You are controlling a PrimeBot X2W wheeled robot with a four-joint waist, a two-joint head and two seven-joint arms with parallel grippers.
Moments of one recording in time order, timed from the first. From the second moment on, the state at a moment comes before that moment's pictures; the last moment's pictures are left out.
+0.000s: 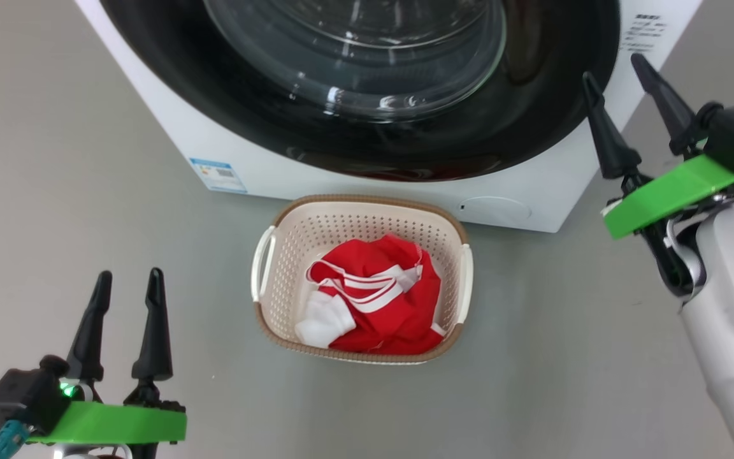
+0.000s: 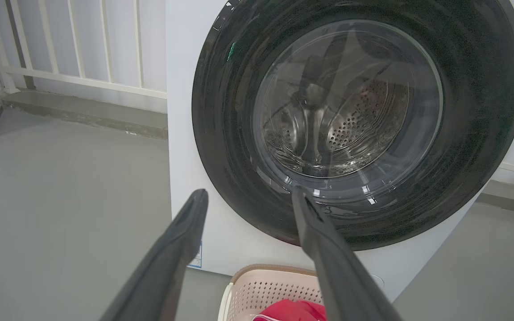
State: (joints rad) left arm -0.12 0.09 -0.06 0.06 -0.39 -0.13 -0.25; right arm -0.73 -0.32 0.22 0.48 0.38 0.13 -0.26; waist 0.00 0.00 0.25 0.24
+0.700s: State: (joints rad) left arm -0.09 0.11 -0.06 0.07 -0.39 -0.13 -0.25; right arm -0.51 -0.27 0.20 0.34 0.41 0.13 -0.26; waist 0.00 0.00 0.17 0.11
